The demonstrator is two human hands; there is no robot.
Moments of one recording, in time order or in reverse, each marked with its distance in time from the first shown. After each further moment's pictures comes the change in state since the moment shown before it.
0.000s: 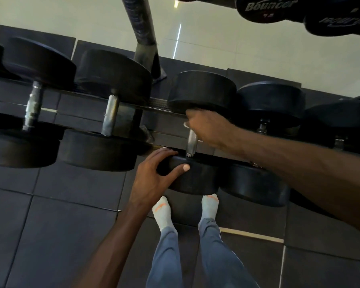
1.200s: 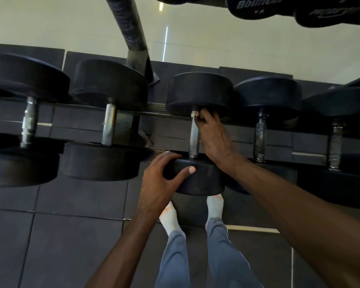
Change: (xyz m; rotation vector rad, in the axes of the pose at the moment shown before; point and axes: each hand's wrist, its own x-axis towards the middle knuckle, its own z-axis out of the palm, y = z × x) left_hand 0.004 -0.003 -0.002 -0.012 -0.016 0.038; right_hand -0.014 -0.033 0.028 0.100 0.239 0.516
